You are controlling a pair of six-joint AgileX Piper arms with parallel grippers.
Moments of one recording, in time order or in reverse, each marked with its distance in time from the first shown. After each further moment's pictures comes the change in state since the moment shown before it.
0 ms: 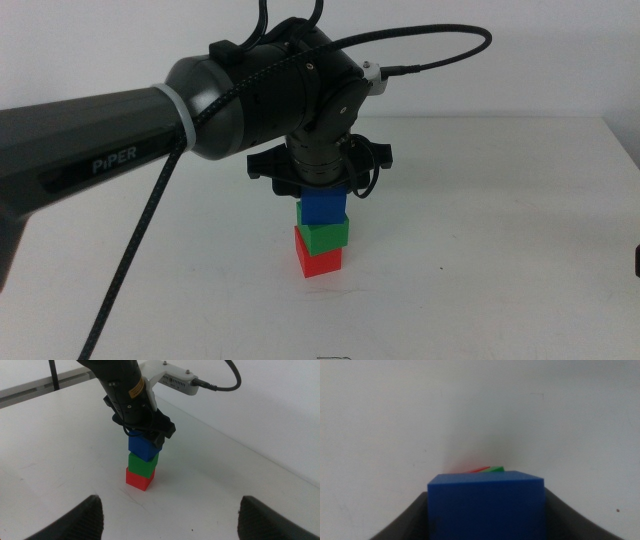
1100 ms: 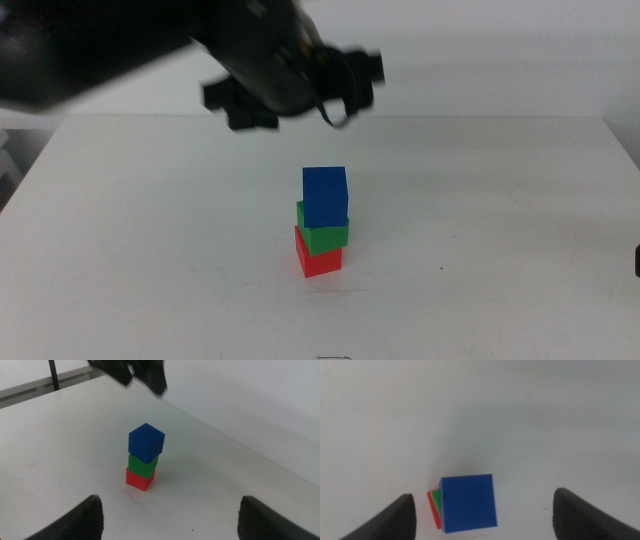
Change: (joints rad) left arm 0.000 -0.265 0.000 -0.025 -0.002 0.063; right arm 0.000 0.000 0.000 0.000 0.000 0.000
